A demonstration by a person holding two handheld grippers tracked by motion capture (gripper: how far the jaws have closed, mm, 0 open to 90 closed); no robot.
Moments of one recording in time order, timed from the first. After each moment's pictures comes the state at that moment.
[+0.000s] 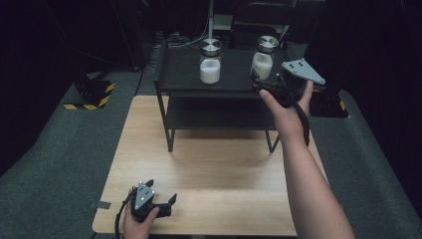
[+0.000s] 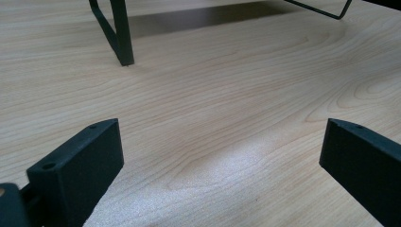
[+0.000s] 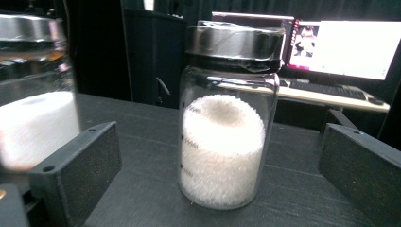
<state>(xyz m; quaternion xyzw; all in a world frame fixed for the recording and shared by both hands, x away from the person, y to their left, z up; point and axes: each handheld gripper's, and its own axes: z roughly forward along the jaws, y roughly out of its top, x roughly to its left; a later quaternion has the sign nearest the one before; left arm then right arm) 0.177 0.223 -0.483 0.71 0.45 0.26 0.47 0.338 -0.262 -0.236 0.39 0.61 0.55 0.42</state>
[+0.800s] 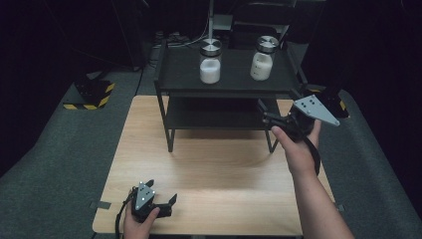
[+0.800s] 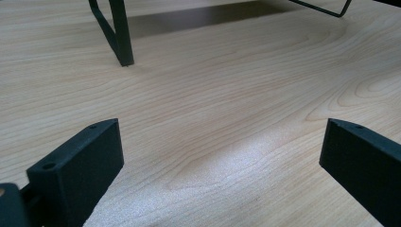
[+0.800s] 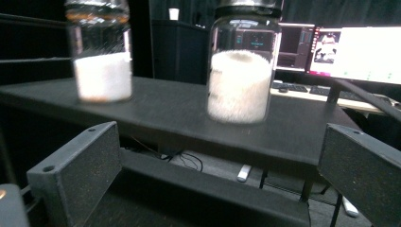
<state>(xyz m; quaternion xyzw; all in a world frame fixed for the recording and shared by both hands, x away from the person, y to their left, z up) 0.177 0.222 -0.483 0.71 0.45 0.26 0.47 0.281 -0.302 -0.287 0.36 0.61 0.58 0.39</state>
